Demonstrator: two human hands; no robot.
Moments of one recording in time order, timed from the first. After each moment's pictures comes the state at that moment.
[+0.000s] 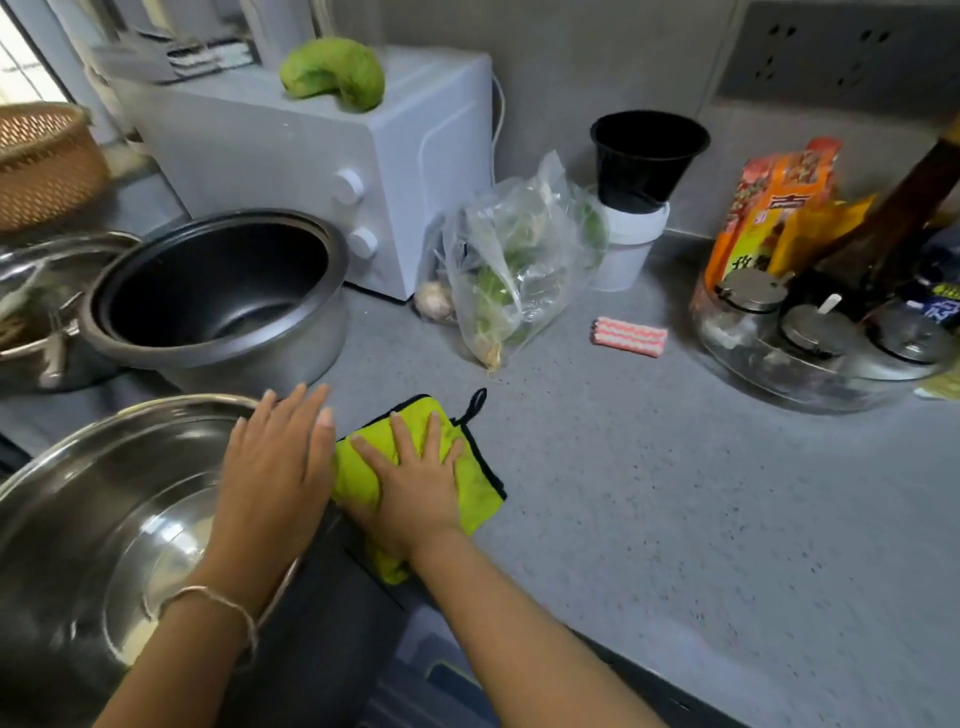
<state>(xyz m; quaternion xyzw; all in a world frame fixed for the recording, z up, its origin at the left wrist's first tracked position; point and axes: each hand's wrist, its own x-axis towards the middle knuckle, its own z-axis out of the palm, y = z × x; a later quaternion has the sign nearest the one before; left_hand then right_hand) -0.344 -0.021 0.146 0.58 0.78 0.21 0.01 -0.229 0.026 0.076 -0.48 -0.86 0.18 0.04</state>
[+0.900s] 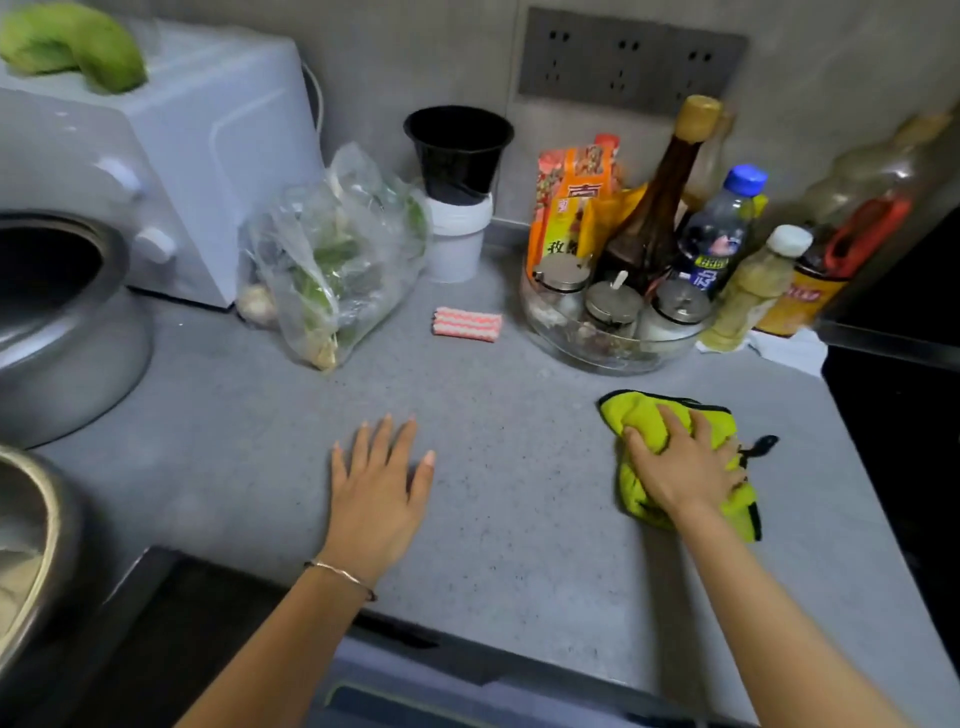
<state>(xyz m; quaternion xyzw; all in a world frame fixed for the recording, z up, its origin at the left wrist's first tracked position) -0.145 0.026 0.079 0.70 0.69 0.11 0.15 0.163 0.056 0.078 -0.88 -0.45 0.12 0.09</state>
